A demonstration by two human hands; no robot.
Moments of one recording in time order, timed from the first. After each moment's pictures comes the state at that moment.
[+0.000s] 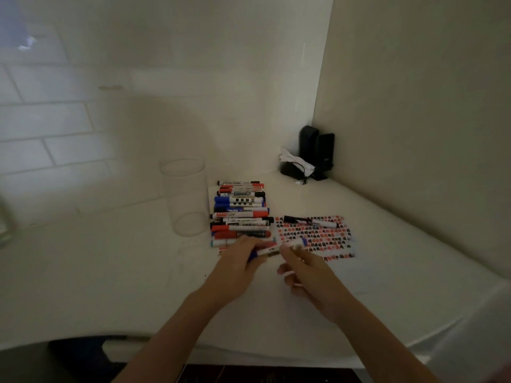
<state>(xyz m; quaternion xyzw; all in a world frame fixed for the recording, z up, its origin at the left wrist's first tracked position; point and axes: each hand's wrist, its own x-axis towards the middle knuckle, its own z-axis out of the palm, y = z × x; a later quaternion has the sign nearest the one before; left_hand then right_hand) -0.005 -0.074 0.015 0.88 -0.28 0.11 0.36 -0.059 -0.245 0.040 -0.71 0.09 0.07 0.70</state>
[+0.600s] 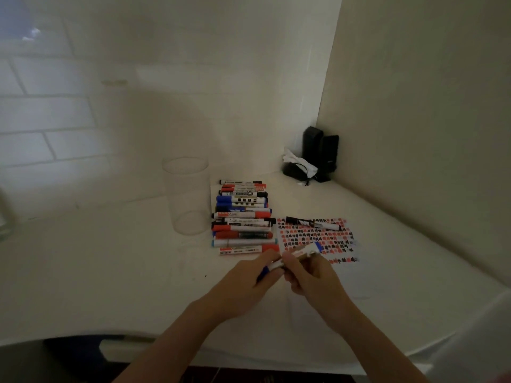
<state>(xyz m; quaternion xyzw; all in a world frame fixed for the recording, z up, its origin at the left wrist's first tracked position) -0.030 -0.082 0.024 0.85 -0.33 -0.01 0.42 -0.067 -0.240 0.044 -0.75 0.00 -0.03 0.66</state>
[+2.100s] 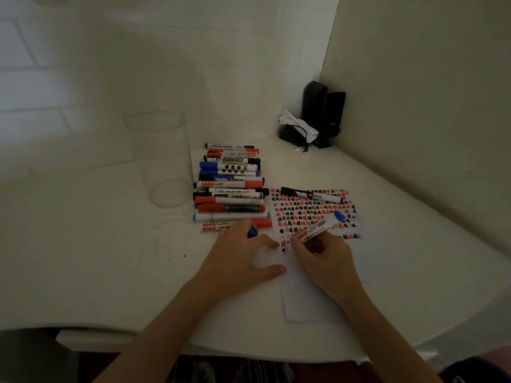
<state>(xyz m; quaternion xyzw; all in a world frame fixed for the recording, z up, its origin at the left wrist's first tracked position) 0.010 -0.096 -0.024 0.93 -0.27 0.06 0.22 -0.032 -0.281 -0.003 -0.89 0.06 -0.16 0.43</state>
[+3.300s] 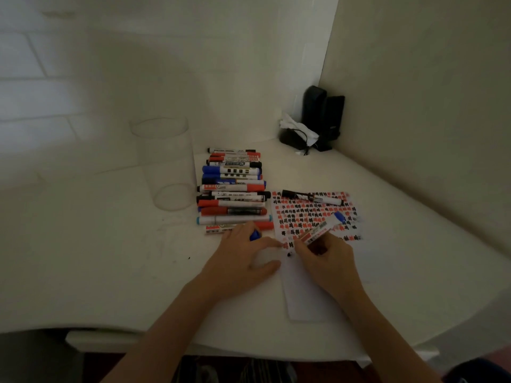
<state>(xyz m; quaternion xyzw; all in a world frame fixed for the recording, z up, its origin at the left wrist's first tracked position) 0.010 -0.091 -0.022 0.92 -0.31 0.03 0.26 -0.033 -0.280 -0.003 -0.88 0.09 -0.16 0.44</state>
